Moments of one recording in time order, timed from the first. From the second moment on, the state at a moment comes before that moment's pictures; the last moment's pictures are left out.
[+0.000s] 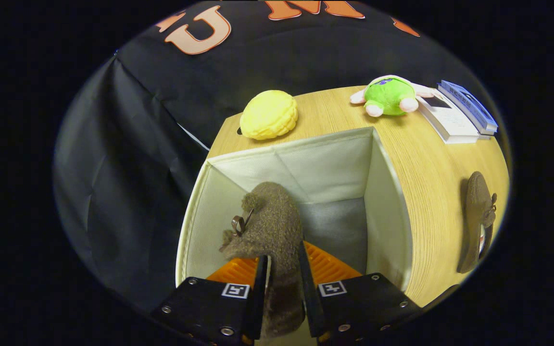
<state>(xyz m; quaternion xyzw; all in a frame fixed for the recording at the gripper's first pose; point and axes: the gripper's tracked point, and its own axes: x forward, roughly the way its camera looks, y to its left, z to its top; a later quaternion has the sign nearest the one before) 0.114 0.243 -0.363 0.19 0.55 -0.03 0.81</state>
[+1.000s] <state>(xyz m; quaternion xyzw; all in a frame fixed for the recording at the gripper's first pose) 0.062 0.118 -0.236 0.12 0.40 0.03 0.91</state>
